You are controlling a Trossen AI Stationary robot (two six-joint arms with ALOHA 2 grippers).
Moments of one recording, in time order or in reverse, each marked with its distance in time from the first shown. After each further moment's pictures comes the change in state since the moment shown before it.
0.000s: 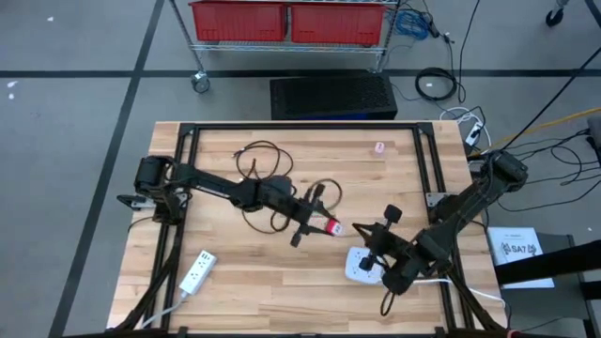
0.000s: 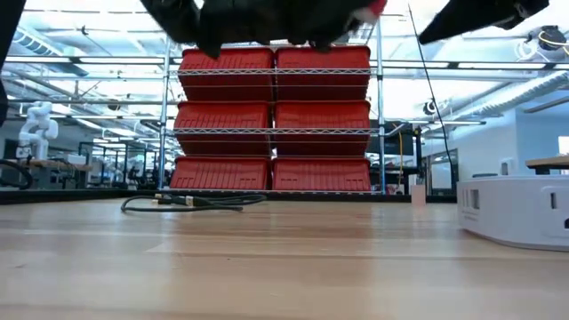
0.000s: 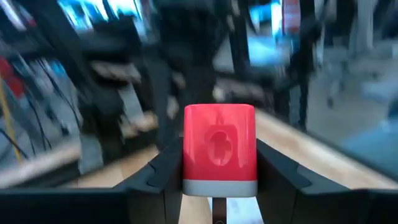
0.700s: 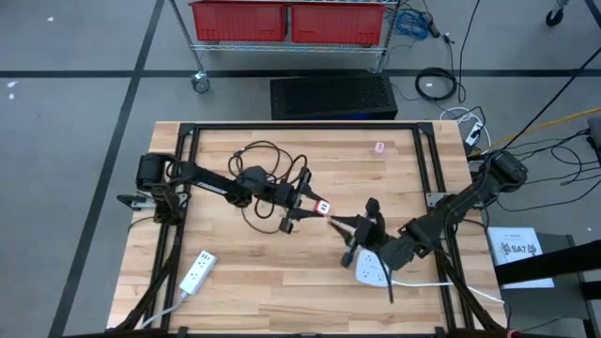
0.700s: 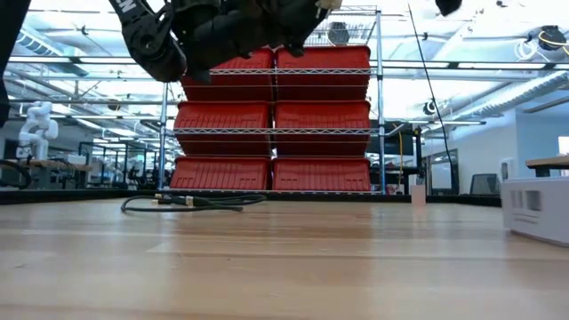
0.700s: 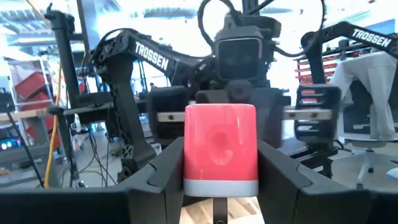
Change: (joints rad) left arm 0.085 0.001 -0.199 0.556 0.038 -0.200; right arm -0.148 0.000 -0.061 0.866 -0.104 -0.564
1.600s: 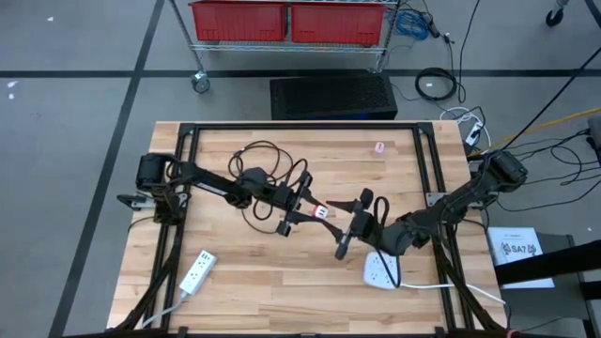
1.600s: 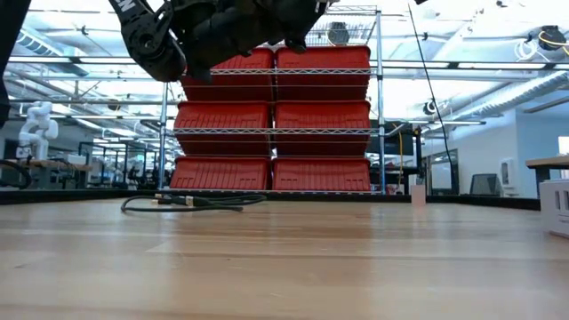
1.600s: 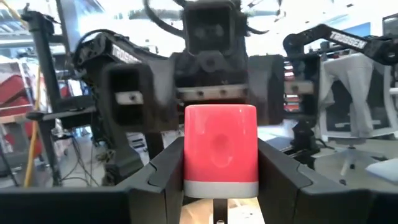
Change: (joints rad) left arm -0.009 0.002 0.000 -0.003 0.051 -0.001; right arm -0.075 0.003 0.001 0.247 -0.074 -0.214
